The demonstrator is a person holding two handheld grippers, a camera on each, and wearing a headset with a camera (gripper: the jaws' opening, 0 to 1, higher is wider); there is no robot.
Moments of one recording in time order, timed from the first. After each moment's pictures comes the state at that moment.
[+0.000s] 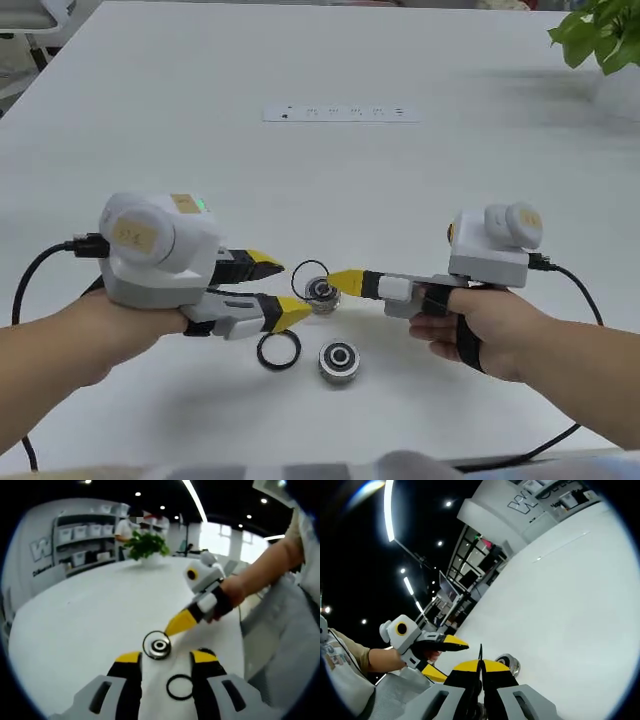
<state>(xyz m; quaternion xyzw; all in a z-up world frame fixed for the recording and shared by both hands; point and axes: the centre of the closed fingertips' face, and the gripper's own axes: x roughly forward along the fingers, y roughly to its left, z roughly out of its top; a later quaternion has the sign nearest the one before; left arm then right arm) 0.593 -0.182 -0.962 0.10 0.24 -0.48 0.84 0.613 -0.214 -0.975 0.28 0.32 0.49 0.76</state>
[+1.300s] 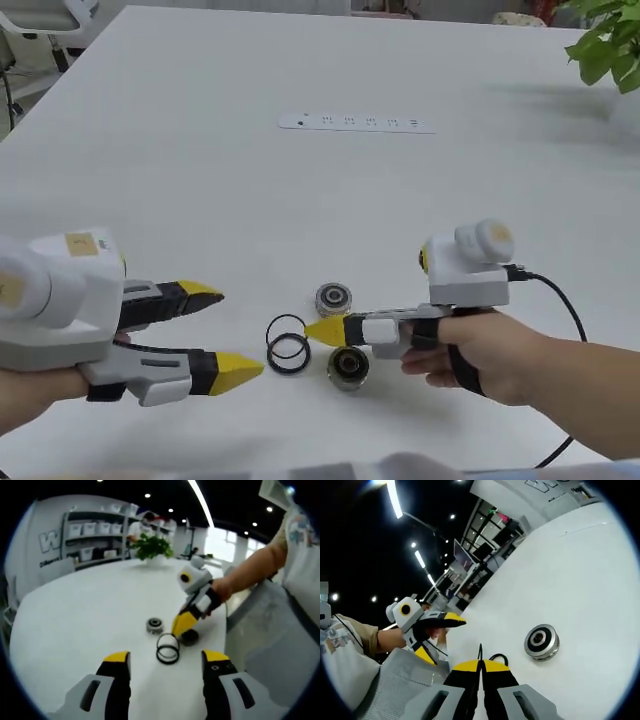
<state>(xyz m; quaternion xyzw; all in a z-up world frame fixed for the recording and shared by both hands) 0.541 -0.132 -0.953 0.06 0.25 -0.46 0.85 0.555 -0.179 -0.986 0.21 0.38 0.57 0.69</state>
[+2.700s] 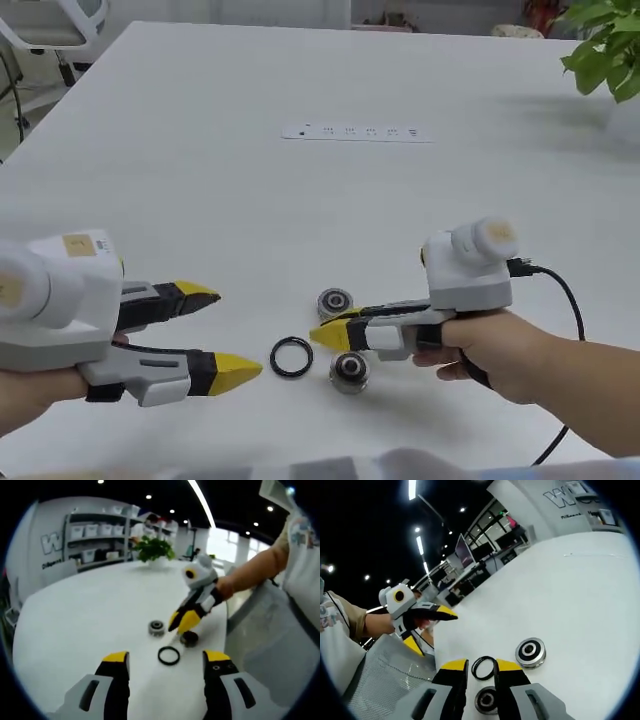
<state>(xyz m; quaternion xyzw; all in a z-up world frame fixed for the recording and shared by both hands) 0.540 -0.127 -0.941 0.07 0.24 -0.46 0.85 0.566 -0.193 -0.976 0.12 0.34 0.57 0.74</state>
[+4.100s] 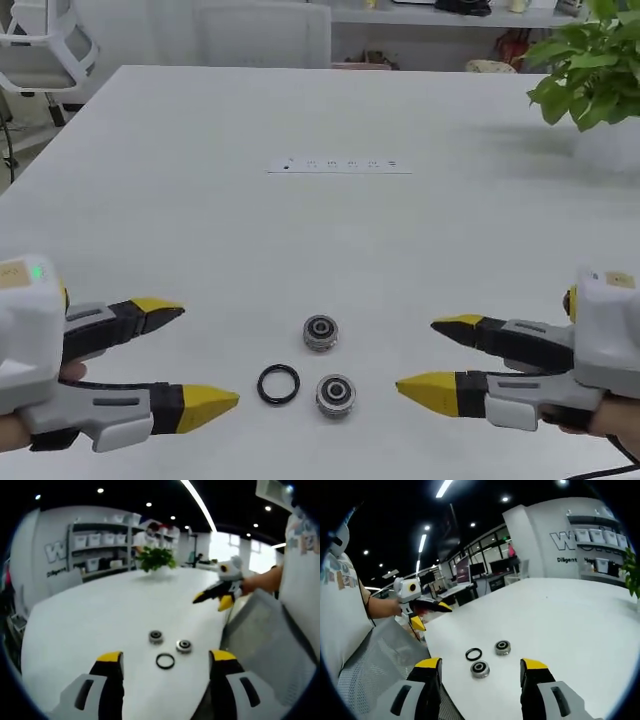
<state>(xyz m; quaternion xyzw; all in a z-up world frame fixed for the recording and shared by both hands) 0.518 -0.119 -0.905 0.07 0.21 -0.44 0.87 0.524 -0.294 -0.921 0.02 0.22 0.51 0.83</state>
